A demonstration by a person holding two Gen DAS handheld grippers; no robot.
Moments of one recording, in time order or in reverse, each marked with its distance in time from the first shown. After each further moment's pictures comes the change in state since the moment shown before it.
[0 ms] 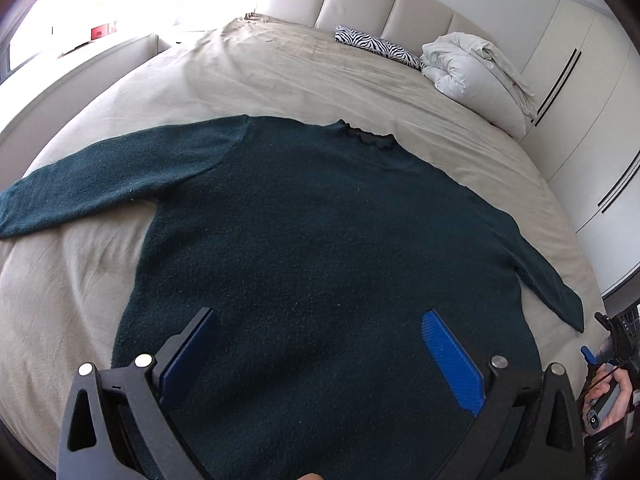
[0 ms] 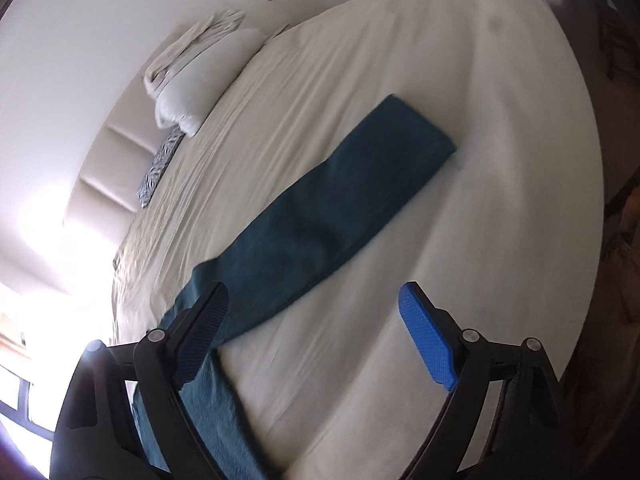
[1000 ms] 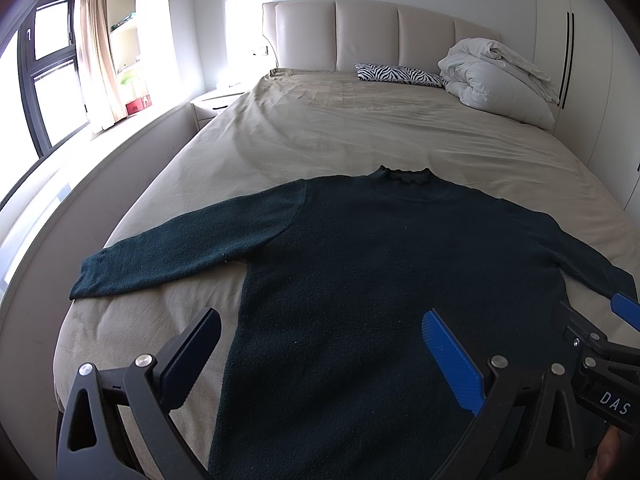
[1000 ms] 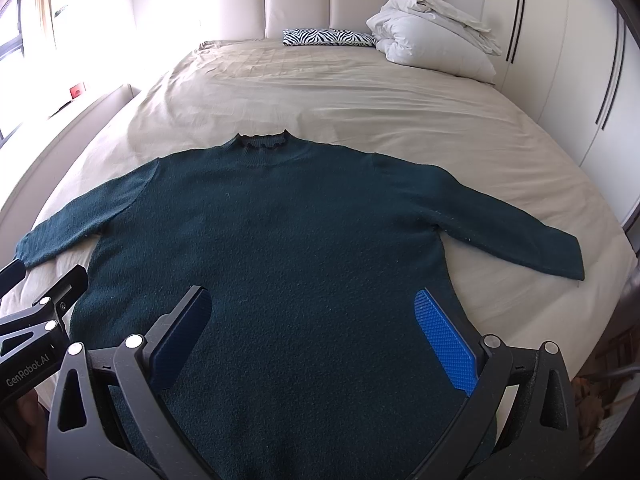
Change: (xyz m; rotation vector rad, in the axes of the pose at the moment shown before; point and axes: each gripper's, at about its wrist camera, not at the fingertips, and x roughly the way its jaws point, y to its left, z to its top) left arm -0.066 -0.020 0.007 0.160 -0.161 0.289; right arm -0.049 0.286 -0.350 -1.114 0.125 -0.080
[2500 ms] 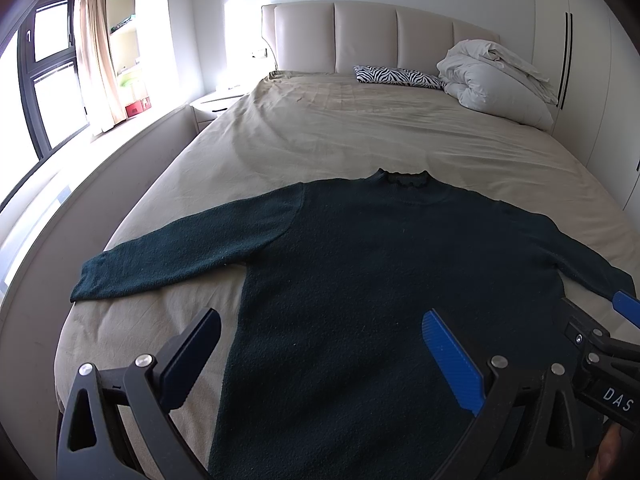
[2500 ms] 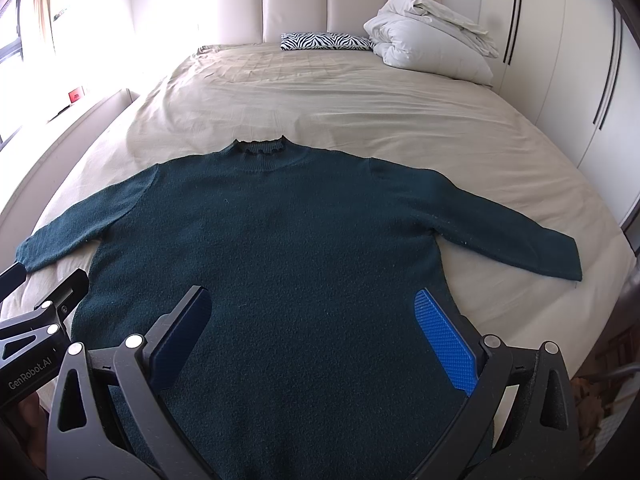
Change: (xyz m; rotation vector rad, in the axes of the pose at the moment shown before) left arm 0.000 0.000 -0.001 0.000 -0.004 -0.001; right arm -0.010 -0.005 0.014 0.003 -0.012 -0.003
